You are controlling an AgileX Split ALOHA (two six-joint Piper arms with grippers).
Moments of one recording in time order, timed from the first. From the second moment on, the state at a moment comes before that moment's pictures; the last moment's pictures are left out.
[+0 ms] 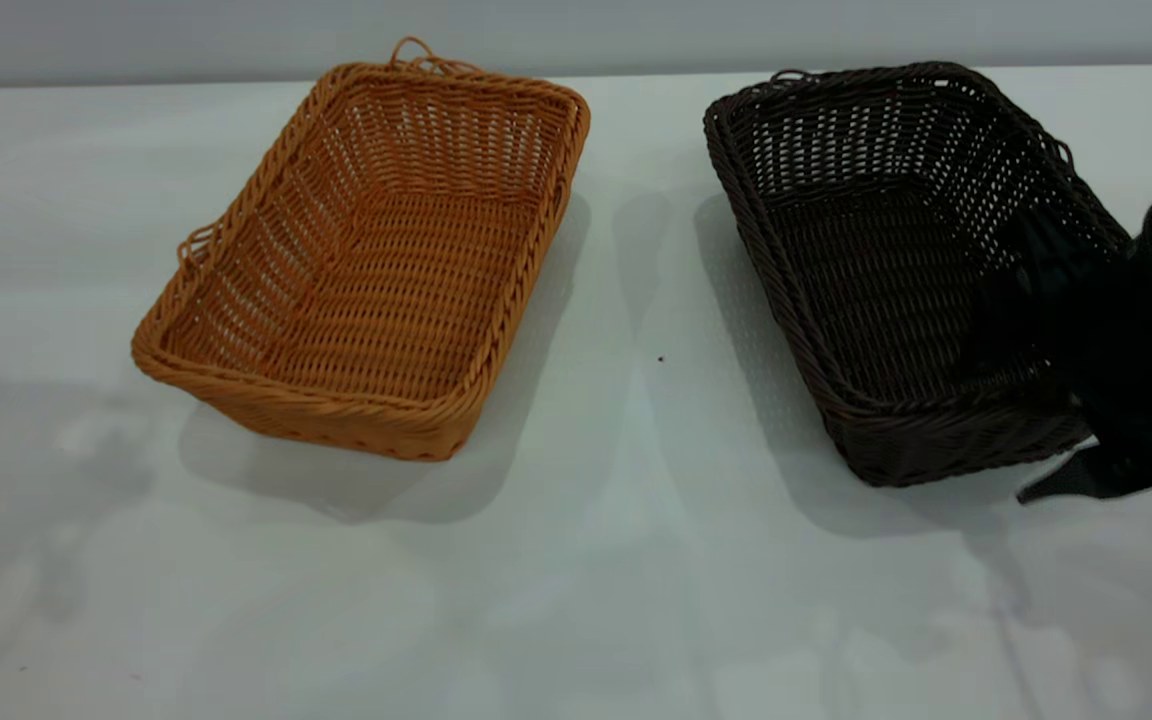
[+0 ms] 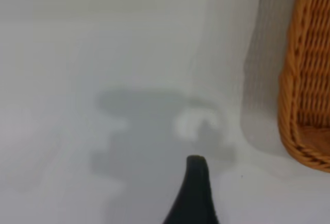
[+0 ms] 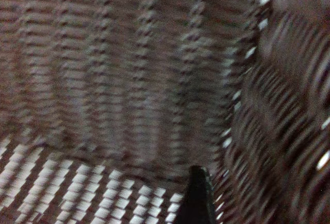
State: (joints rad) left arm -0.02 1.49 -0.80 -0.06 0.36 0.04; right arm 0.23 2.01 -0.61 1.80 0.10 -0.32
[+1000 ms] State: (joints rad) left arm -0.18 2.23 -1.33 -0.08 0.33 0.07; right arm 0.23 2.06 -0.61 1.80 0.09 -0.37
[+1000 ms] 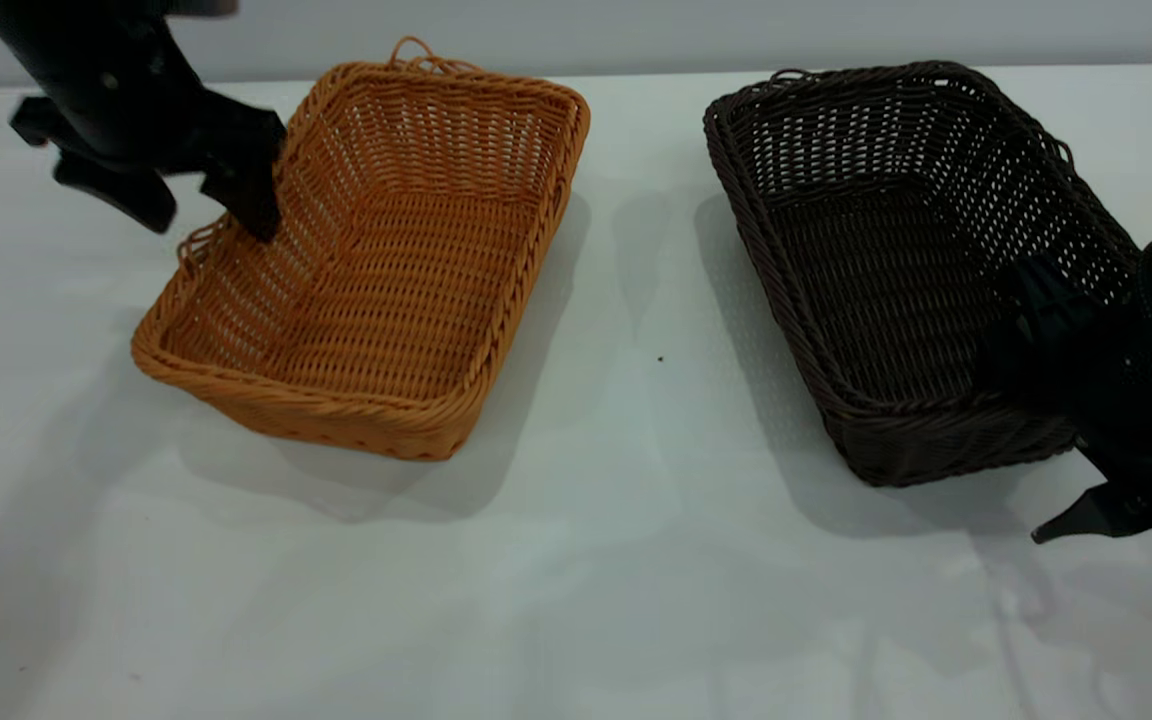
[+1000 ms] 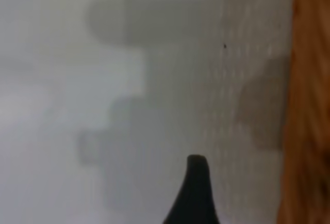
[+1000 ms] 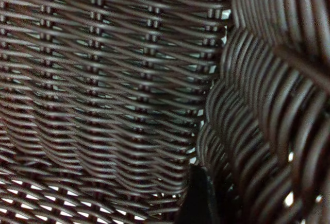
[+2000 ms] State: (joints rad) left arm -0.20 2.31 -1.35 -0.09 0.30 0.24; right arm 0.14 1.94 -0.65 1.75 0.10 -0.48
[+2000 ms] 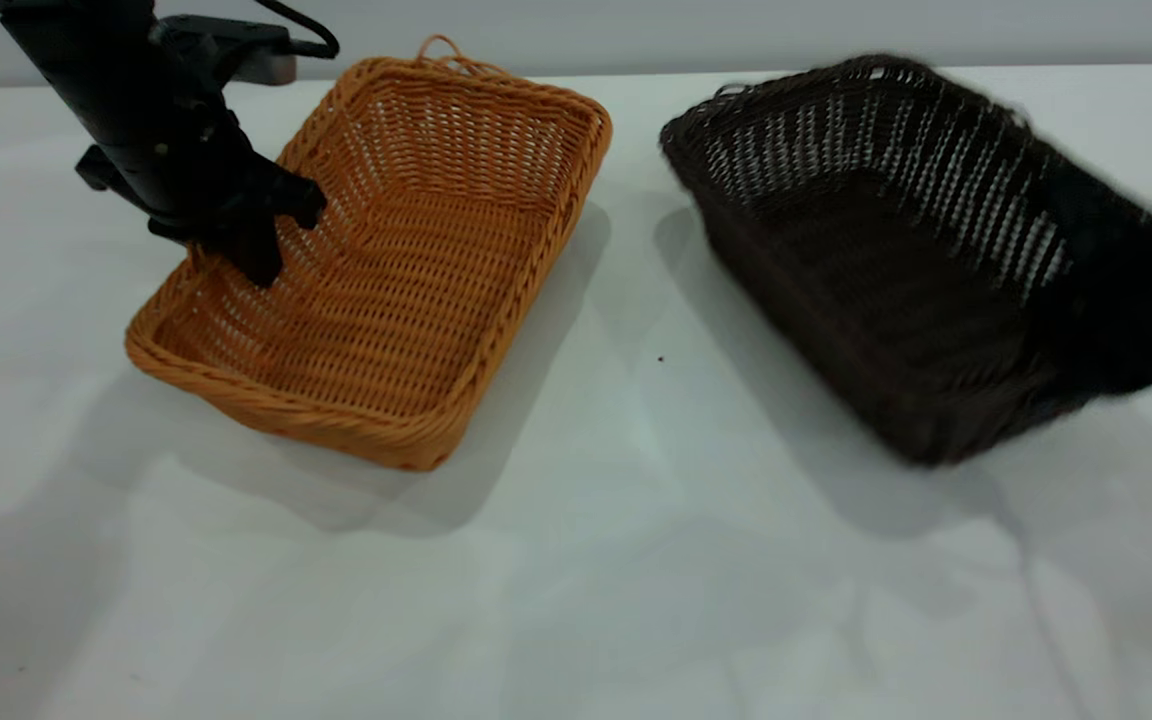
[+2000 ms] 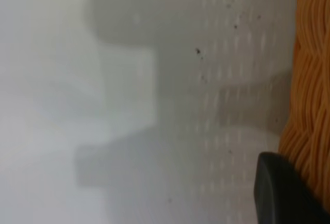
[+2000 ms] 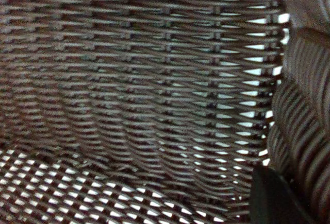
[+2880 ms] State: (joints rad) left arm -0.47 2.34 -1.36 -0.08 0.00 1.25; right arm -0.01 1.89 -1.22 1.01 0.79 -0.41
